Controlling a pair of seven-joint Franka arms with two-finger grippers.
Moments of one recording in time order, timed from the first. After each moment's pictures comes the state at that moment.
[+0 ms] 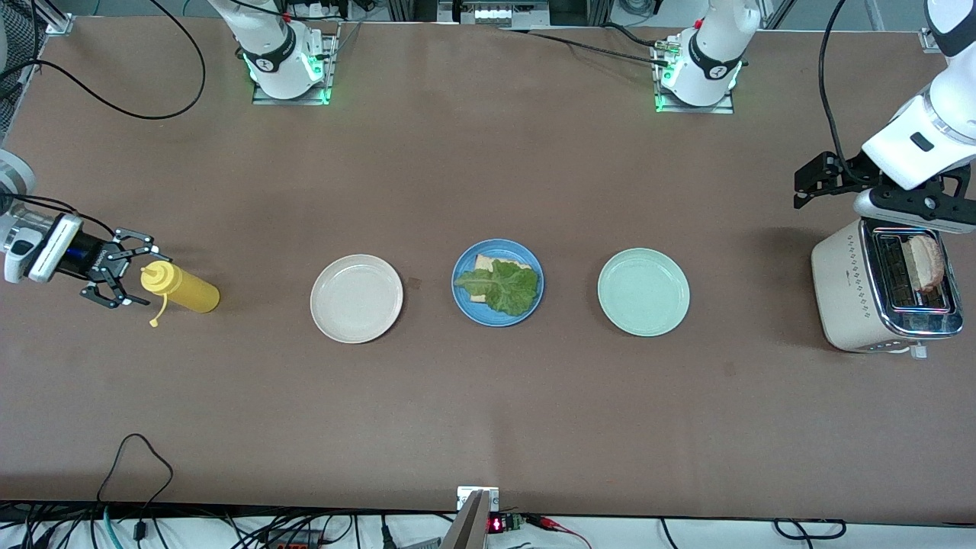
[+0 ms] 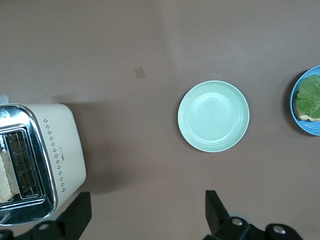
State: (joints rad) left arm 0.01 -0.02 -0.07 -1.71 0.00 1.70 0.12; right arm -0.56 0.62 0.00 -1.82 1.06 1.80 -2.31
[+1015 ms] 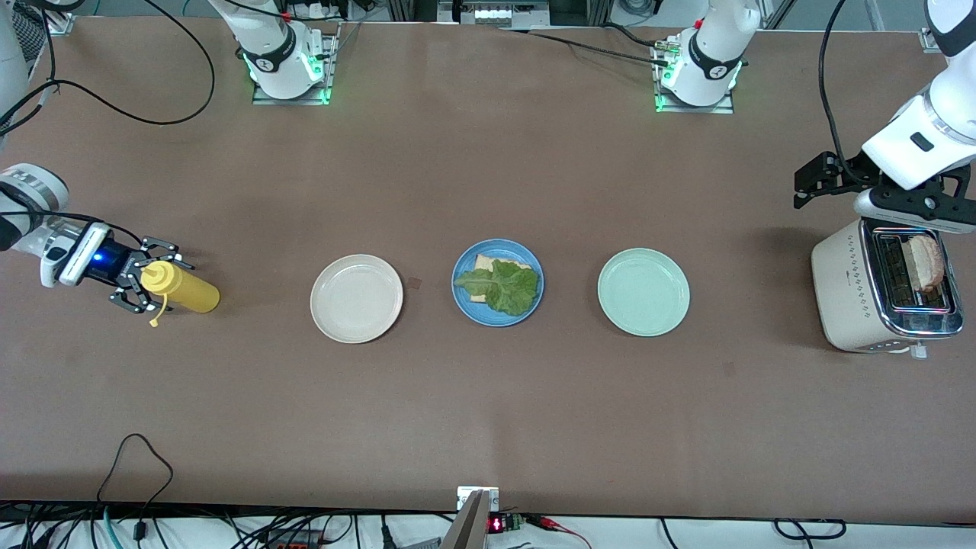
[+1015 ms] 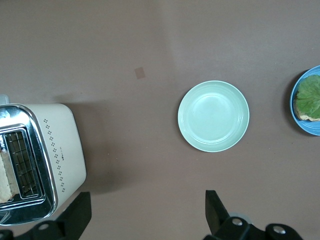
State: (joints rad) left arm 0.01 -0.02 -0.07 -1.71 0.00 1.70 0.12; right arm -0.57 0.72 0.02 -1.82 1.17 1.77 -2.43
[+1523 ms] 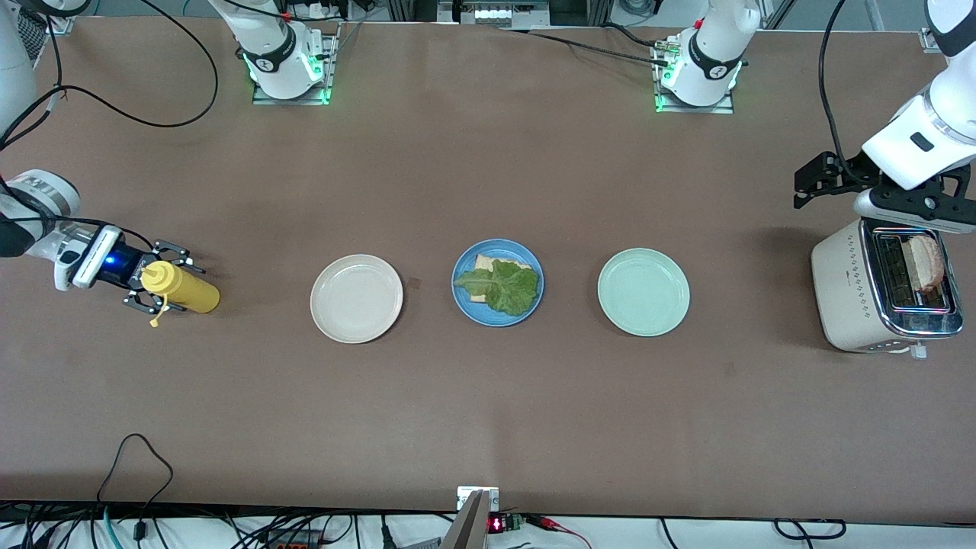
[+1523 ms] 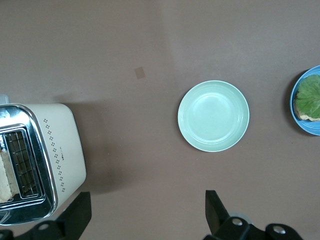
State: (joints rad) left arm 0.01 -0.02 -0.07 -1.71 0.00 1.70 0.12; right arm -0.56 0.73 0.04 -1.82 1.17 1.77 -2.45
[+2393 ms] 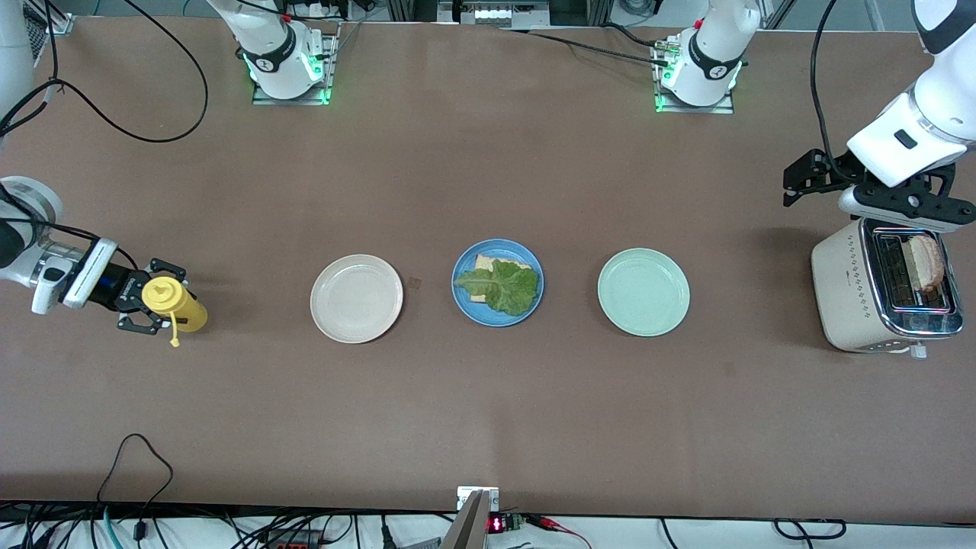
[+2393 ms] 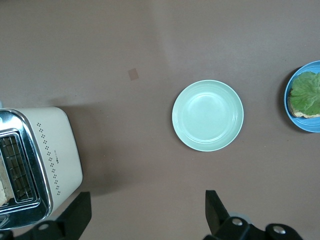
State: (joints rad) left arm 0.01 -0.02 -0.10 -1.70 0.00 1.70 0.12; right arm -0.35 0.57 0.04 -1.73 0.99 1.94 -2.28
